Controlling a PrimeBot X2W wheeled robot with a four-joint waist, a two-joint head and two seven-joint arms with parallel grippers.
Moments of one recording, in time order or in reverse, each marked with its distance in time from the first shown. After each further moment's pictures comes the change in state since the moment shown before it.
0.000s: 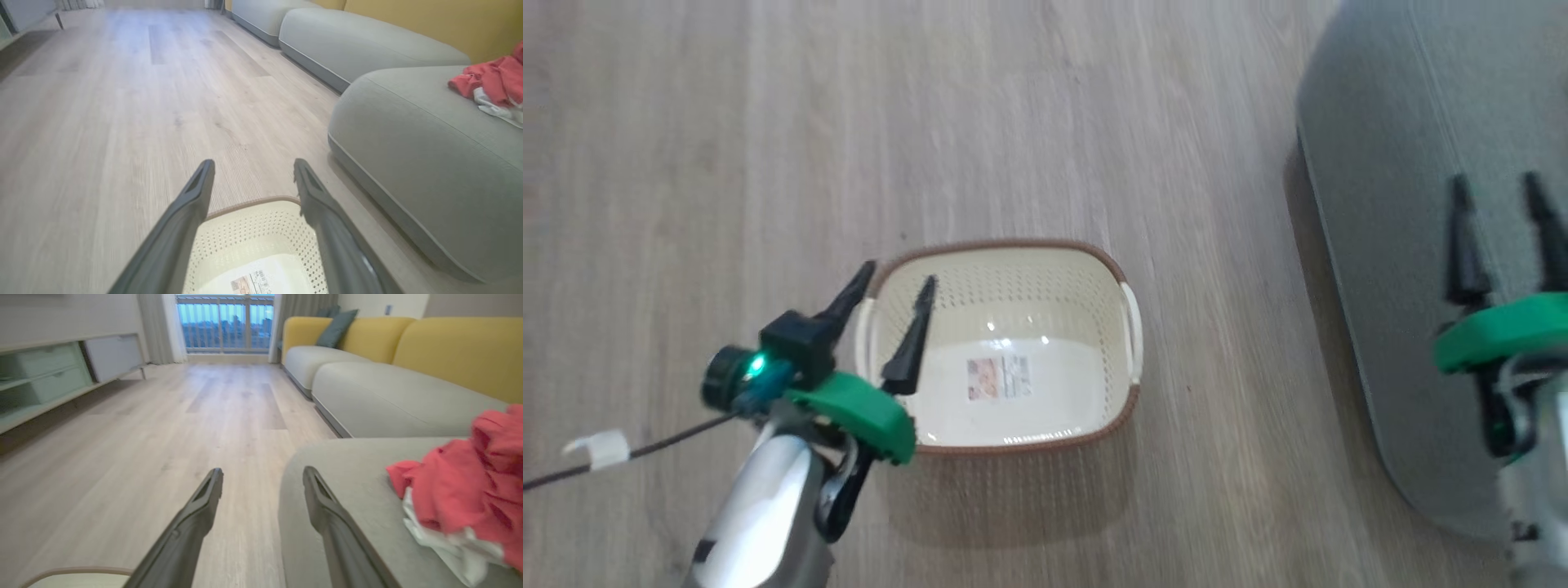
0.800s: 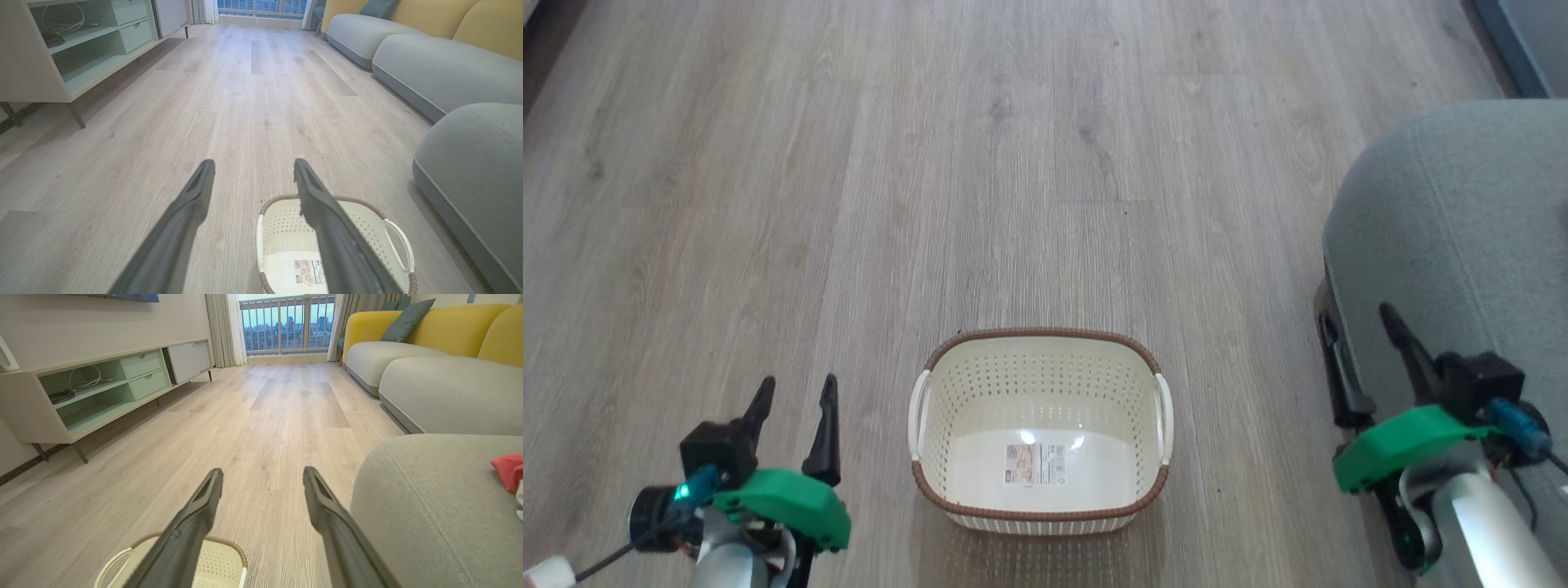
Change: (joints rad) left arm 0.226 -0.054 0.295 0.012 0.109 0.044 0.000; right arm 0.189 0.084 0.172 -0.011 0.018 0.000 0.000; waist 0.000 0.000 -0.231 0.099
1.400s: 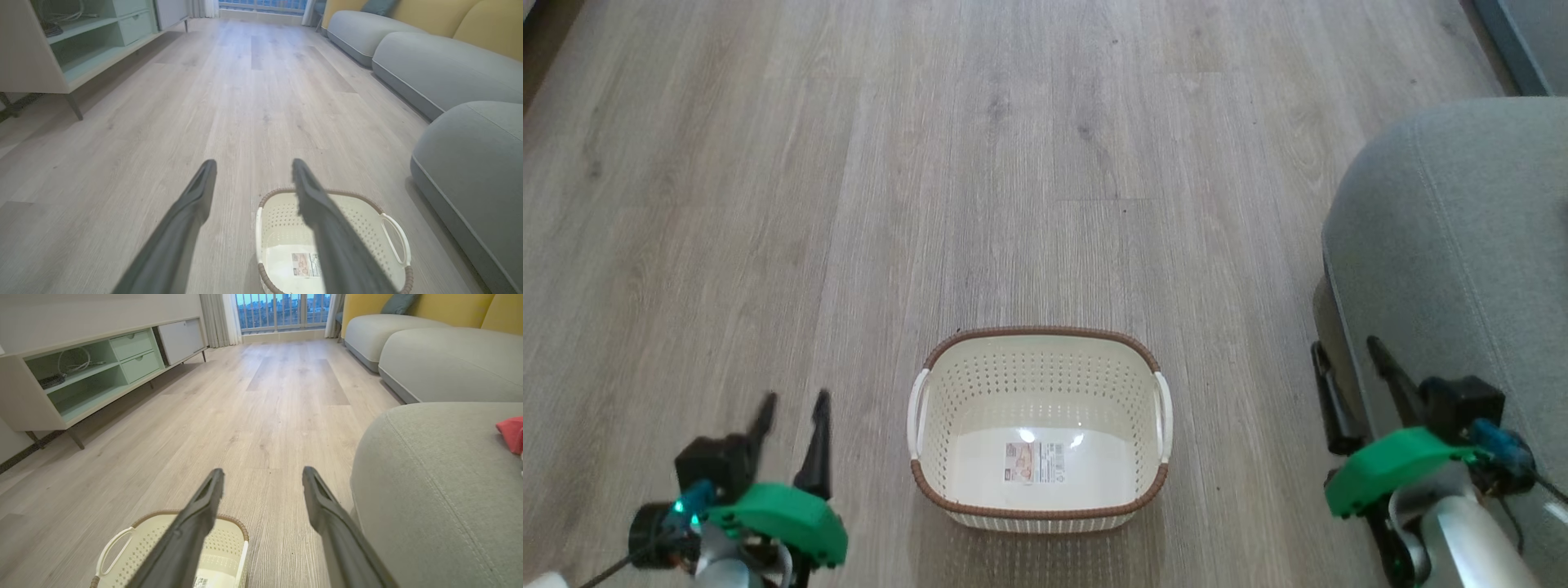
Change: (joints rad) left arm 0.031 -0.014 0.042 -0.010 0.010 -0.036 0.000; right arm 0.022 0.018 0.001 0.063 0.001 0.000 0.000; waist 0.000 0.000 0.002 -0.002
